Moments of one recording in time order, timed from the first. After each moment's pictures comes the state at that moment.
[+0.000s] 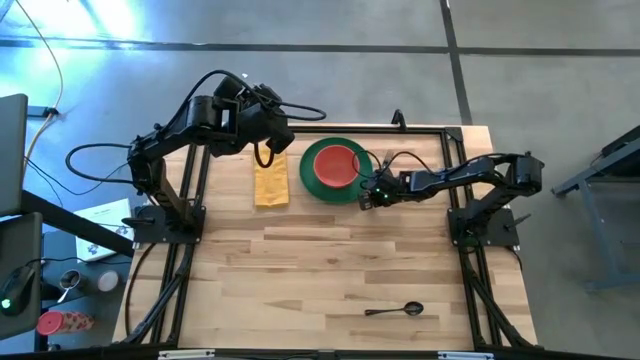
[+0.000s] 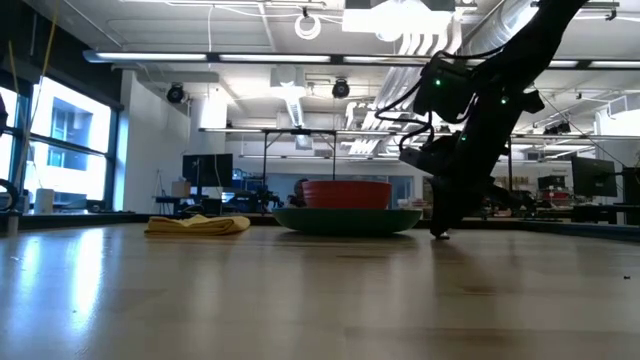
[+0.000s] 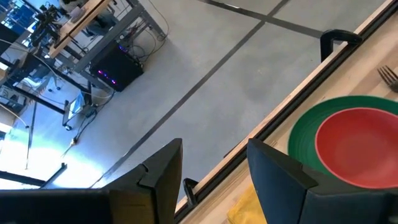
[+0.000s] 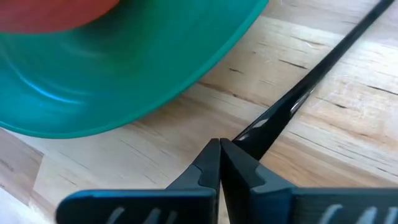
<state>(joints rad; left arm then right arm) 0.21 1.71 2.28 -1.57 -0.95 -0.32 -0.23 1.56 0.66 -0.19 0.14 0.98</state>
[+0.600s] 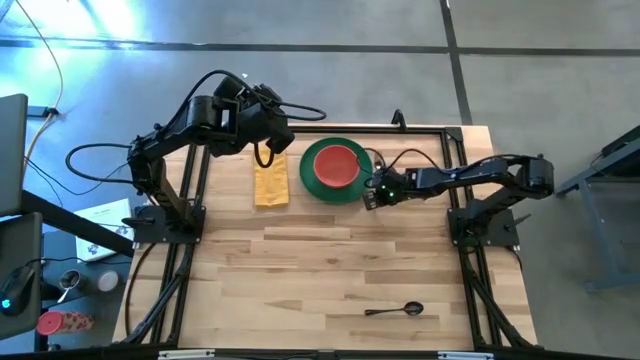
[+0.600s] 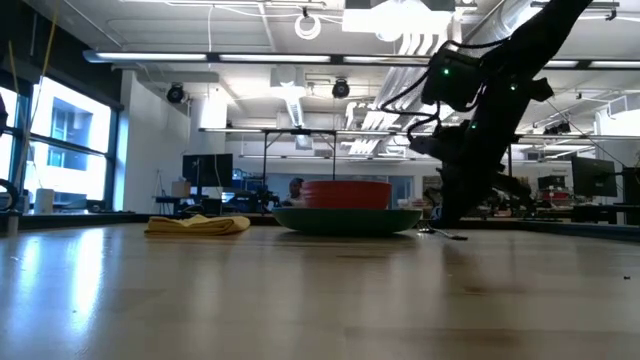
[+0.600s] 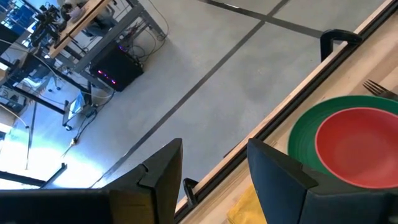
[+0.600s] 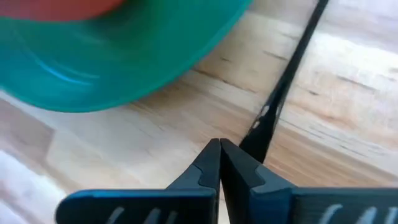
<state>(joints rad) 0.21 1.71 2.28 -1.57 -0.95 -0.32 -0.24 1.46 0.65 -0.28 0.10 0.93</state>
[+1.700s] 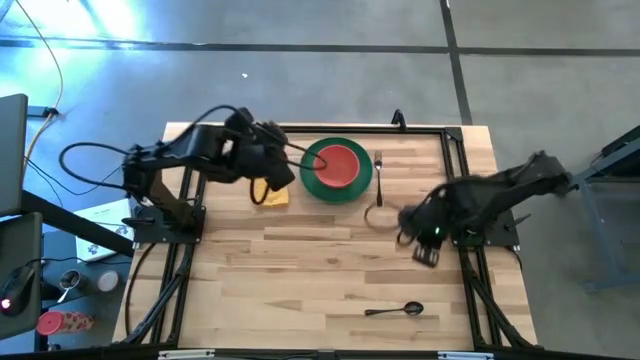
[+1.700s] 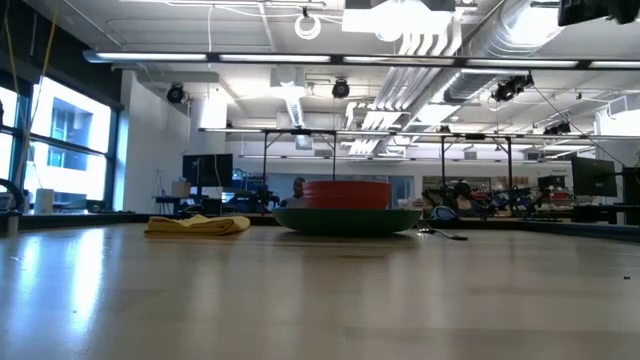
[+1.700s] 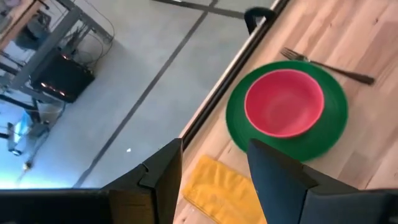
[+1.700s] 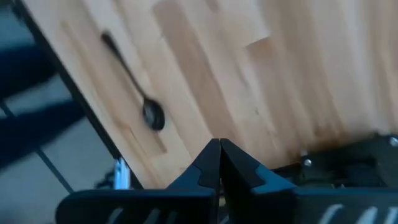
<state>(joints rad) 0.02 1.67 2.13 -1.57 -0.84 -0.40 0.34 1.32 1.36 -1.47 -0.18 0.77</state>
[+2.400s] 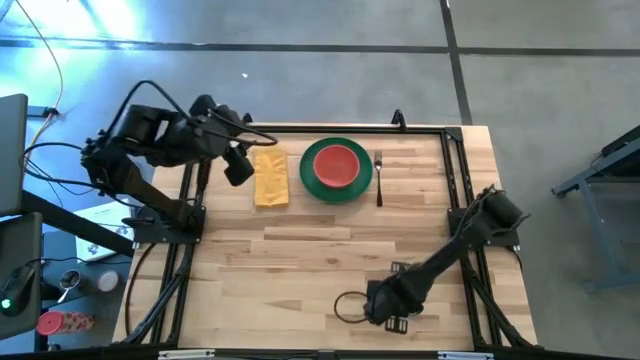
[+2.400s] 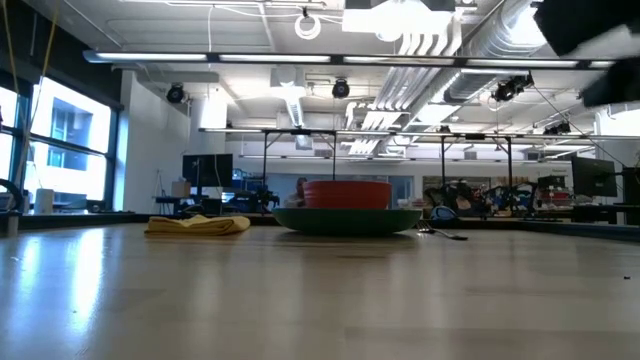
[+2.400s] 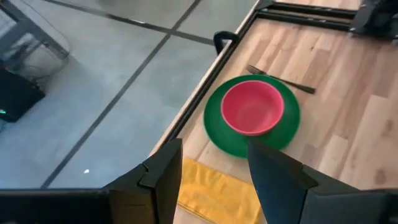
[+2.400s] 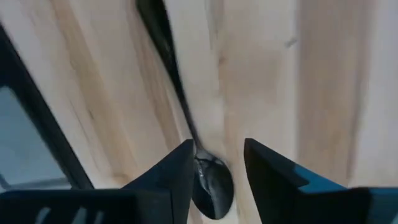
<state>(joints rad) 0.02 1.44 2.13 -1.57 -0.68 -0.31 0.66 1.89 1.36 -1.00 -0.14 0.84</state>
